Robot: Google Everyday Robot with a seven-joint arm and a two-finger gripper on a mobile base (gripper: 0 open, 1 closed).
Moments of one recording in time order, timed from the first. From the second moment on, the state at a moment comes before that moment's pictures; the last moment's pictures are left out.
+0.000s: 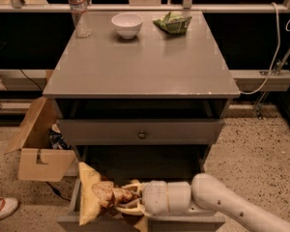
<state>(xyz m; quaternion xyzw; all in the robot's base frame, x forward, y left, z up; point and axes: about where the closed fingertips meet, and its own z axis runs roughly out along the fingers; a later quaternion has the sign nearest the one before) 0.382 0.079 0.585 -0.56 0.52 0.43 0.48</state>
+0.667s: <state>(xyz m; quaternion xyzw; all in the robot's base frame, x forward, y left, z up) 0.385 0.065 0.632 -0.57 0.51 0.40 0.51</state>
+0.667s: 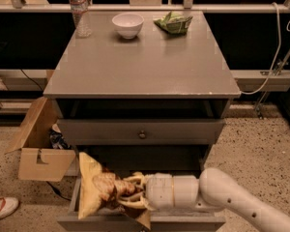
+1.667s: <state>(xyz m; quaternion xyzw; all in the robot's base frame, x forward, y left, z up) 0.421 0.014 0.791 -0.59 0.51 0.28 0.56</state>
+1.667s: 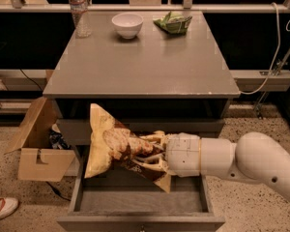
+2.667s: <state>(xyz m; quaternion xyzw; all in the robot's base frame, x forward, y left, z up) 0.510 -0.046 0.903 -0.60 0.52 0.12 0.59</state>
